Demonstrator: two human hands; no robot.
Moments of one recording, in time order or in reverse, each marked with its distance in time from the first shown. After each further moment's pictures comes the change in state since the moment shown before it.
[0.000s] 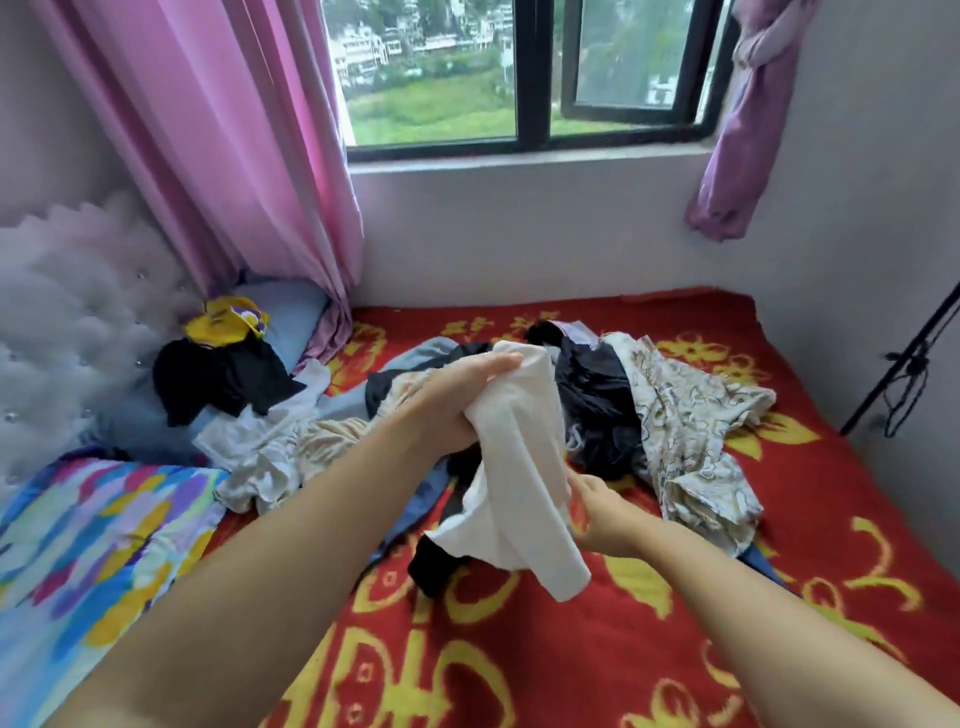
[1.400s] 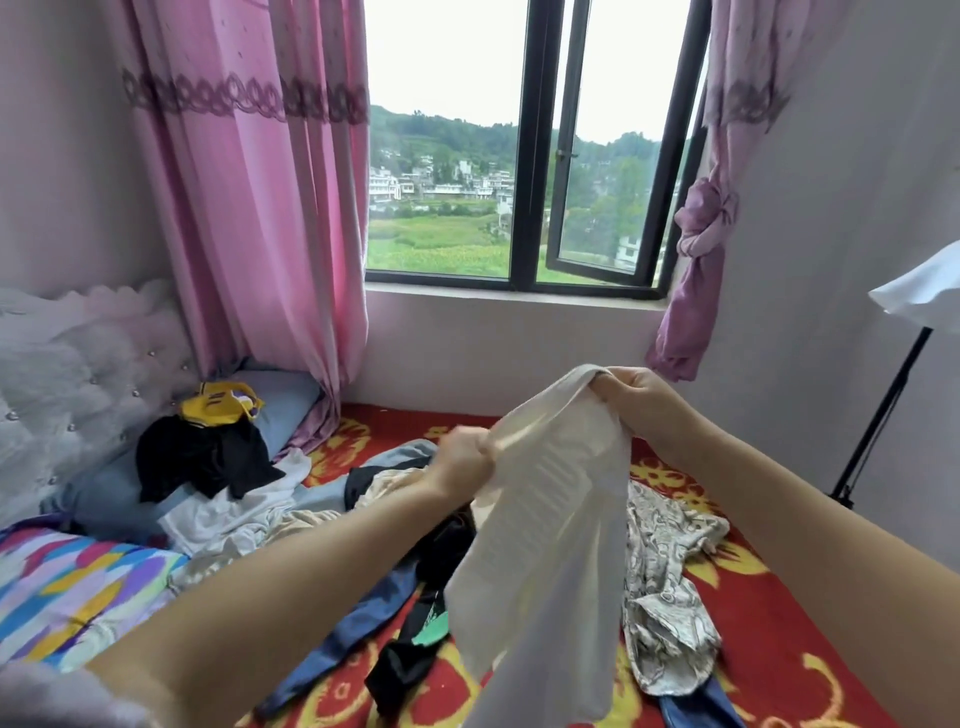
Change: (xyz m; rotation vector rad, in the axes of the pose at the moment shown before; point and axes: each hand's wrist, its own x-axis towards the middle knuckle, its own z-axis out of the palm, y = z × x) left_hand -0.024 0.016 0.014 0.802 0.352 0.549; right_hand -0.118 -0.124 -0.218 0.685 0.505 -0.316
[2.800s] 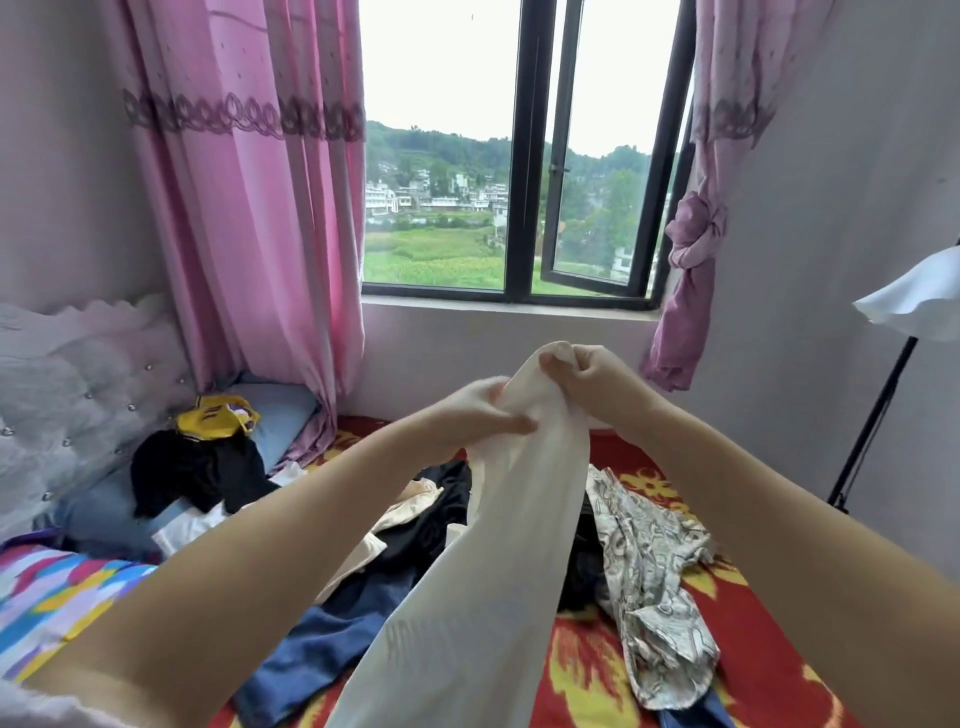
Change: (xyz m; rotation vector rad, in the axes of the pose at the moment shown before) left_hand 0.017 0.064 -0.038 -0.282 -0.421 0.041; right_hand 0.016 -0.038 0.021 -0.168 0.021 -0.080
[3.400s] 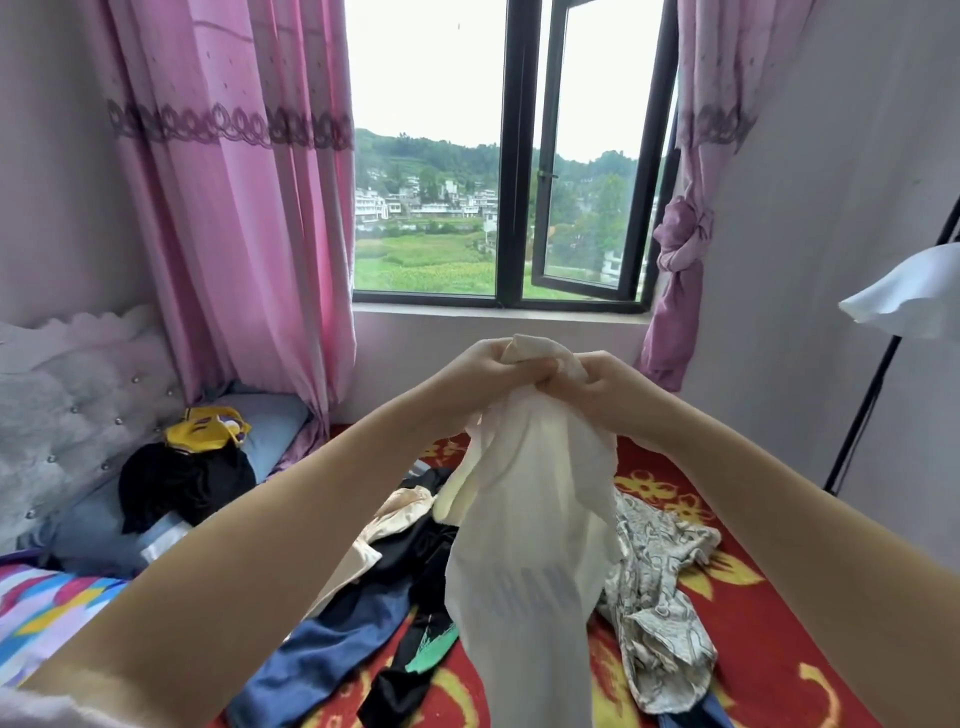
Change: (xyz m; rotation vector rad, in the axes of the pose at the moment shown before) left_hand 0.000 0.048 0.003 -0.127 -0.012 0.205; right_hand -0.025 -0.015 -0.016 -0.012 -0.136 -0.086
